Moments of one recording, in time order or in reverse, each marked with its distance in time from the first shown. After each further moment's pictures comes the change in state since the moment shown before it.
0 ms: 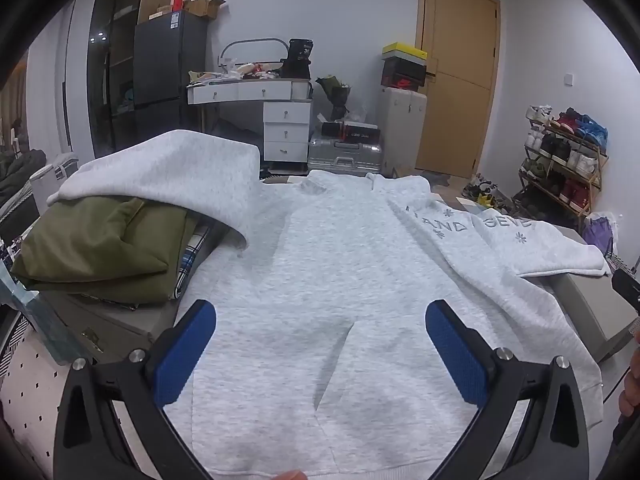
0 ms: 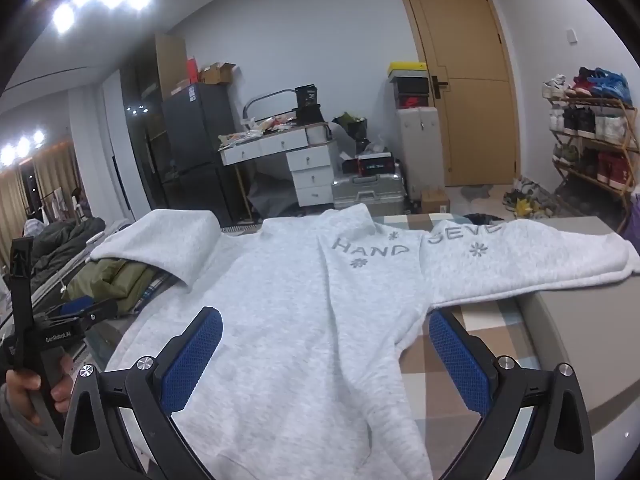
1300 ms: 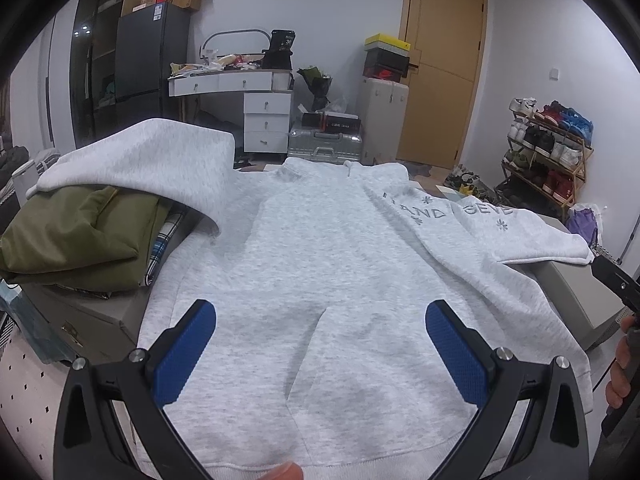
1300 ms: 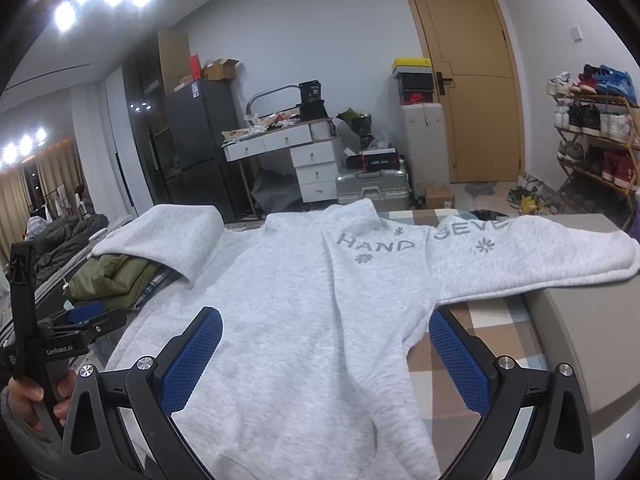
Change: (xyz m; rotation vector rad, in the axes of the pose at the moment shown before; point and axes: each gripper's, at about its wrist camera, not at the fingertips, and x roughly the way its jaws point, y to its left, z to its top) left arm -0.003 -0.022 -0.011 0.015 0.030 -0.053; right arm 0.012 0.003 -0.004 -0.005 0.029 0.010
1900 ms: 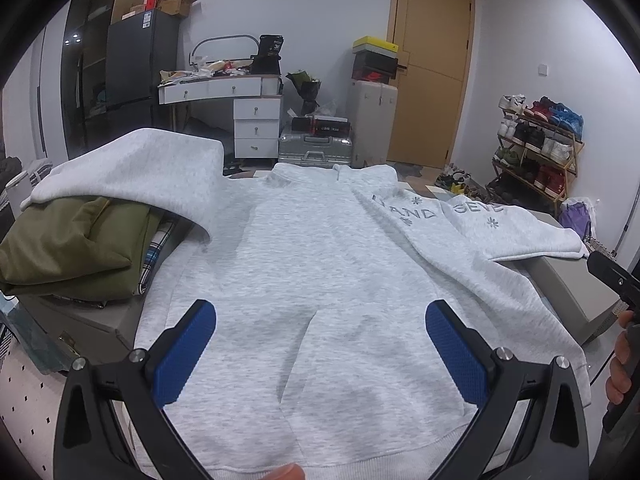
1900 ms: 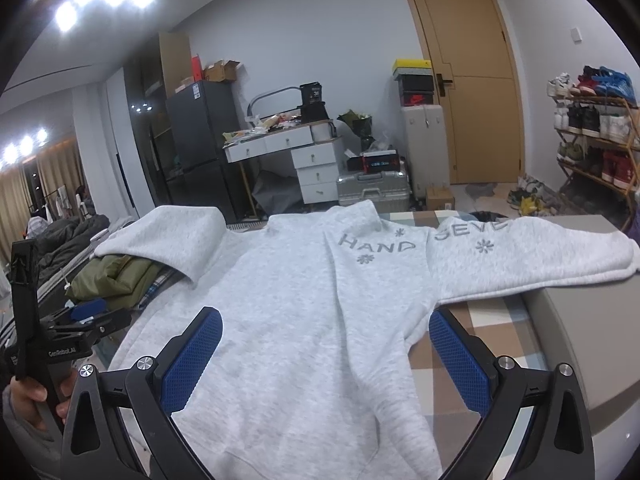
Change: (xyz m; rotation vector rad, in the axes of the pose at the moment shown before) left arm 0.002 -0.003 0.003 0.028 -0.011 -0.027; right arm -0.009 0.005 0.000 -0.002 -0.010 0.000
